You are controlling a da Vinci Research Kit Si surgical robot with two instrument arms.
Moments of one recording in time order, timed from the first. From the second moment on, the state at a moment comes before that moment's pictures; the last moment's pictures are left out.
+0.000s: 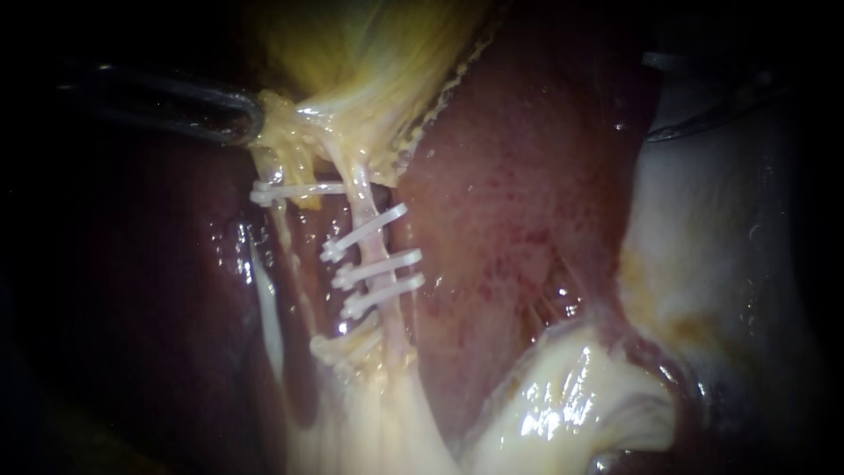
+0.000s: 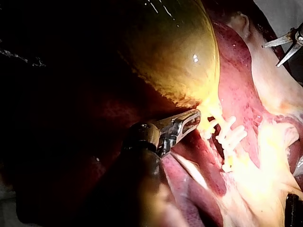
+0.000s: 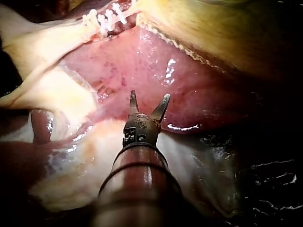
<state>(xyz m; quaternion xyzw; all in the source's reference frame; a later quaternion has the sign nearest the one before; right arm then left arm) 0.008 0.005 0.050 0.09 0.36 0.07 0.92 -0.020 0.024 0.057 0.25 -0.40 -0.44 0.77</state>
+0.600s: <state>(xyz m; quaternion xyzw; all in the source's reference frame) 0.013 0.001 0.050 0.21 0.40 0.13 0.88 -0.020 0.024 0.056 0.25 -0.40 -0.44 0.77</state>
